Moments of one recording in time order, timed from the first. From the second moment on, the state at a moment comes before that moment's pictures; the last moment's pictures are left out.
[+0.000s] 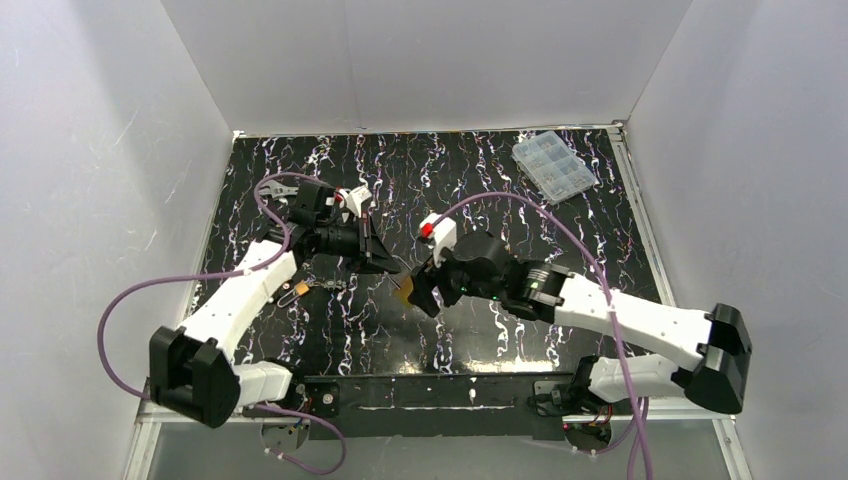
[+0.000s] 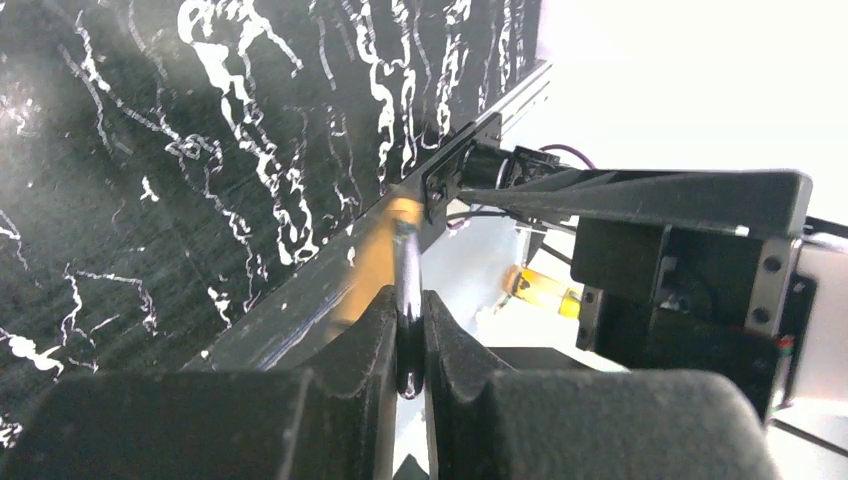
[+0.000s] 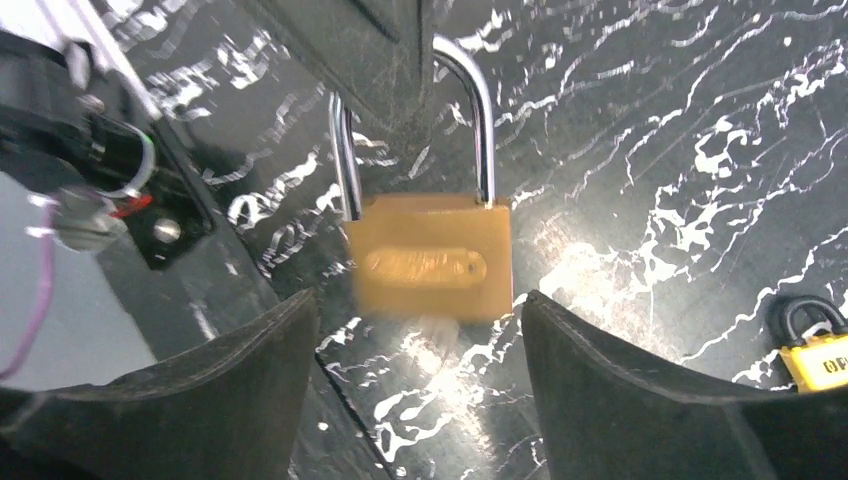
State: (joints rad) left arm -0.34 1.28 1.00 -0.69 0.82 -0.64; right arm 1.14 1.23 0.99 -0.32 0.03 0.23
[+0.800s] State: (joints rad) left arm -0.48 1.00 1.26 -0.45 0.58 -1.14; right arm 0.80 0.97 1.09 -0.04 -0.42 0.40
